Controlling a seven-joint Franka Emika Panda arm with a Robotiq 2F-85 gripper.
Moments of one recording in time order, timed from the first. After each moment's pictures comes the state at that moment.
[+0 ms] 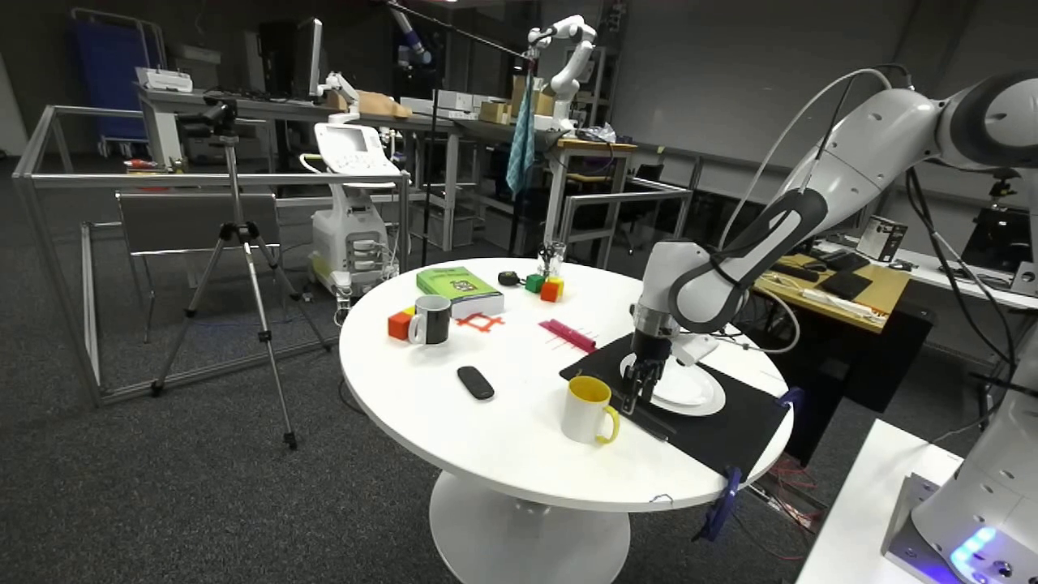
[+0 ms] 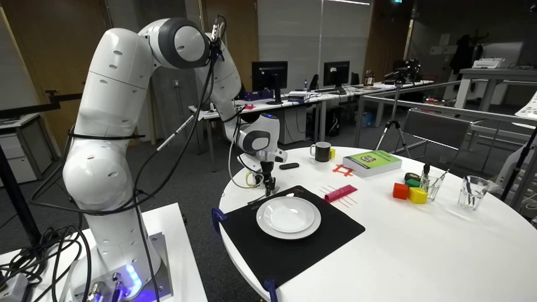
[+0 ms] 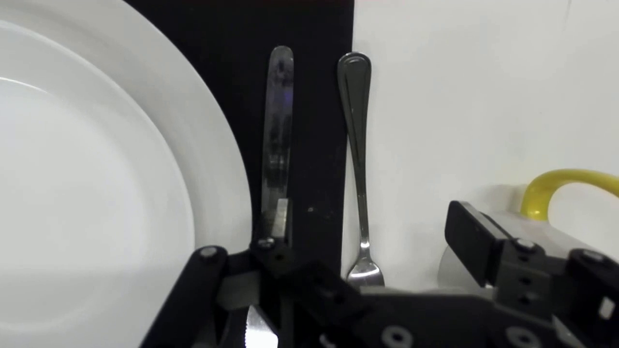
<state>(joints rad) 0.13 0.45 0.15 -2.24 0.10 2.65 0.08</state>
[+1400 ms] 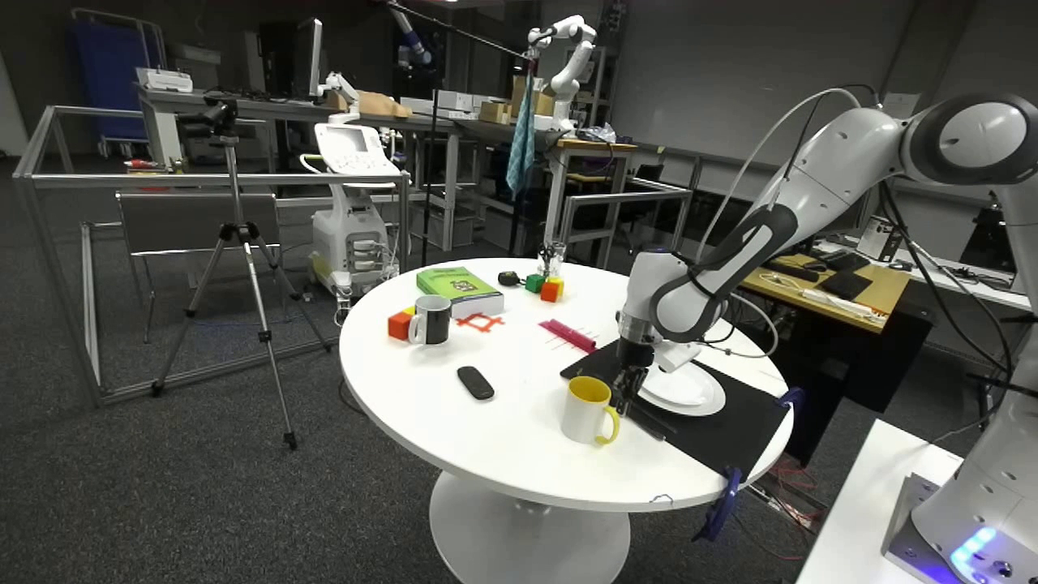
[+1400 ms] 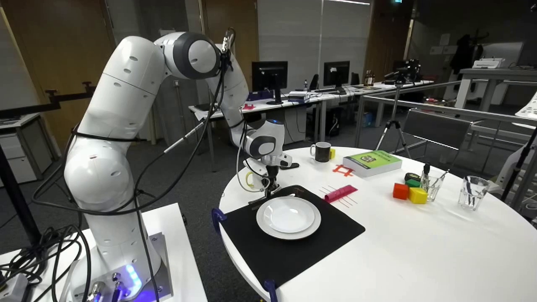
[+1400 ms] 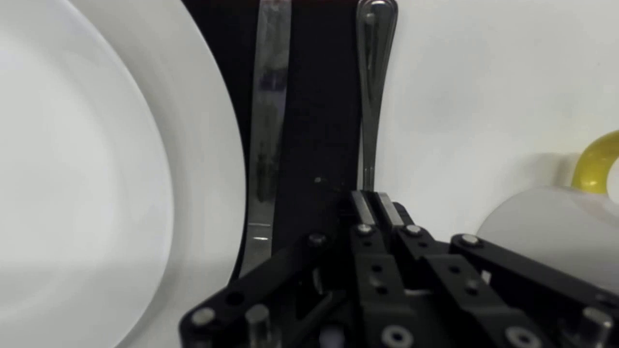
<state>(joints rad) 0.17 0.56 0.11 -2.13 0.09 2.65 0.09</state>
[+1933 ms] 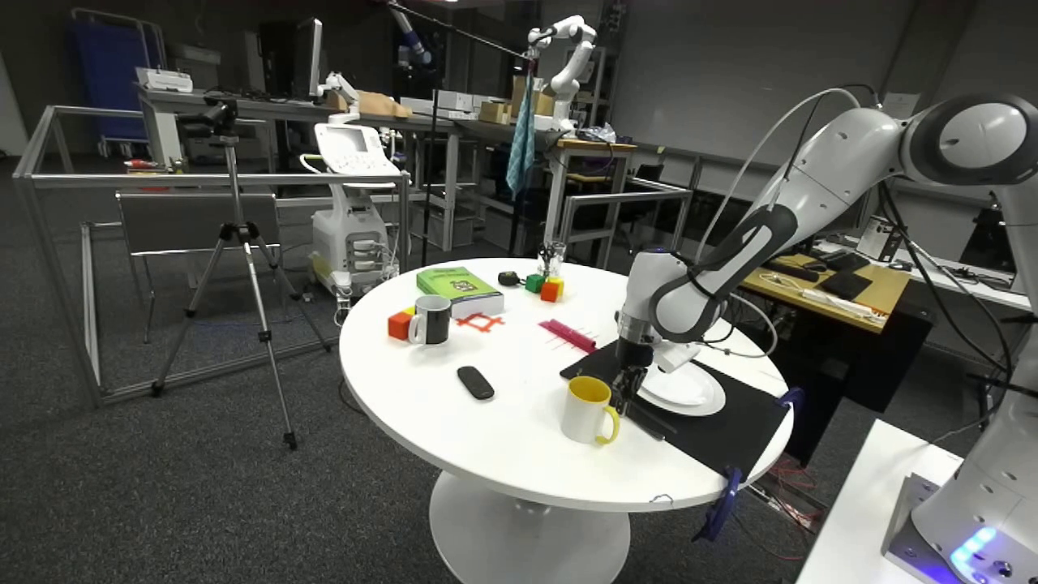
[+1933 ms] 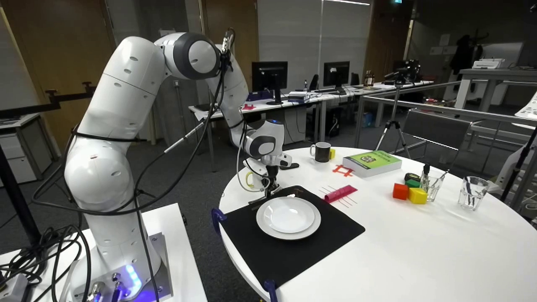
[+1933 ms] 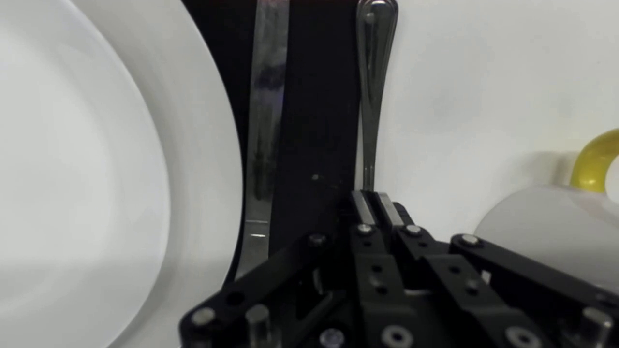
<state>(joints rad) 0.17 0.56 0.11 -2.13 0.08 2.65 0.09</state>
